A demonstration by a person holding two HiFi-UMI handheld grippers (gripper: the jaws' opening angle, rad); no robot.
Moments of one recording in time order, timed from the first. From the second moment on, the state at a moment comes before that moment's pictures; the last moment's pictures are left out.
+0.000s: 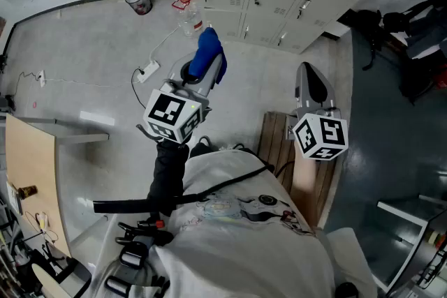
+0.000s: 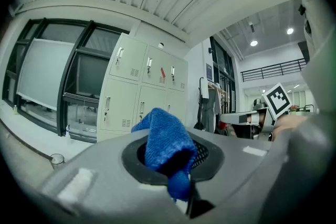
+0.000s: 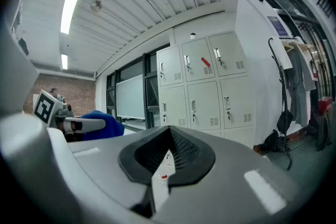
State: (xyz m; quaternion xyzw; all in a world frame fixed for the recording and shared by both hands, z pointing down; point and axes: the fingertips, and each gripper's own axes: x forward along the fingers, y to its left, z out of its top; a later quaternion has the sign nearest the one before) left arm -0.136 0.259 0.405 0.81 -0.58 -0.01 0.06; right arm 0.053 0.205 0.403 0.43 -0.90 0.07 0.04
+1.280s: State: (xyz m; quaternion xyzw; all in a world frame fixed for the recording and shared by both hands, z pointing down) left arm -0.088 0.152 0.396 0.81 -0.59 -0.03 0.05; right arm 0.115 0.110 0.430 0.44 -0.89 0.08 0.03
